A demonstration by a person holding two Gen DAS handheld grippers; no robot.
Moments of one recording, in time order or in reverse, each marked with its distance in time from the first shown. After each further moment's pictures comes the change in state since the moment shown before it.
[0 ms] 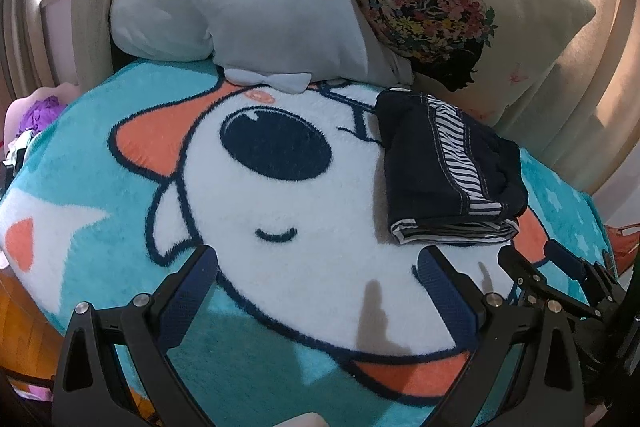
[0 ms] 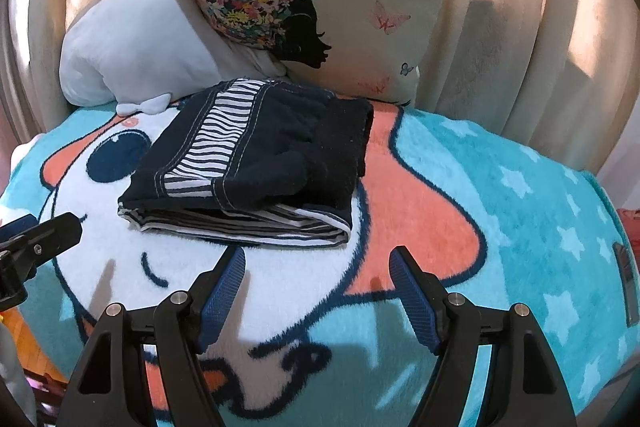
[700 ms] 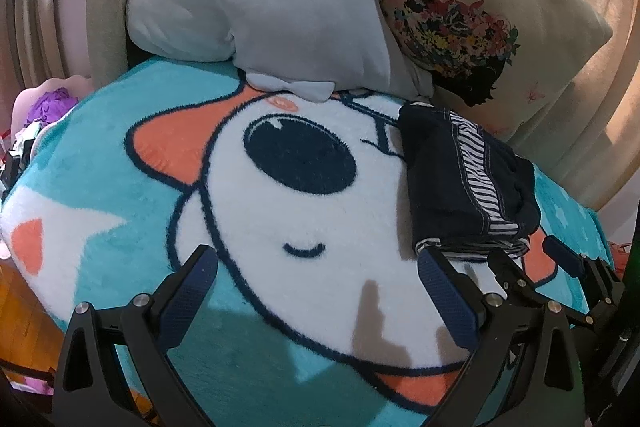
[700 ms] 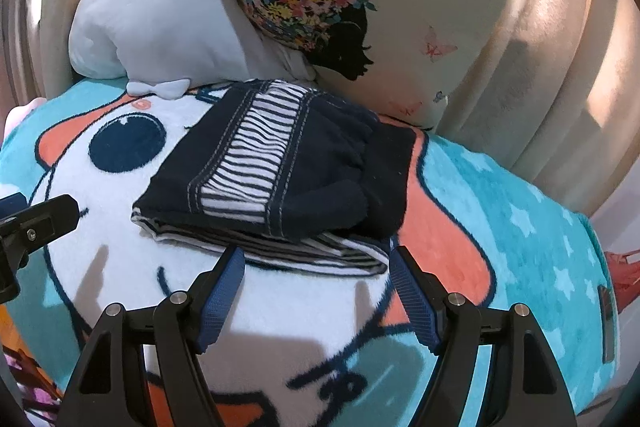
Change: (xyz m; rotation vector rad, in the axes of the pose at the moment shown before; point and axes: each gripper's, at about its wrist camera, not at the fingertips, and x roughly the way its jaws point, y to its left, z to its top) left arm 0.001 0.015 0.007 -0.040 -0.015 0.032; right arm 0.009 0.040 0.014 -0.135 -0.008 -0.045
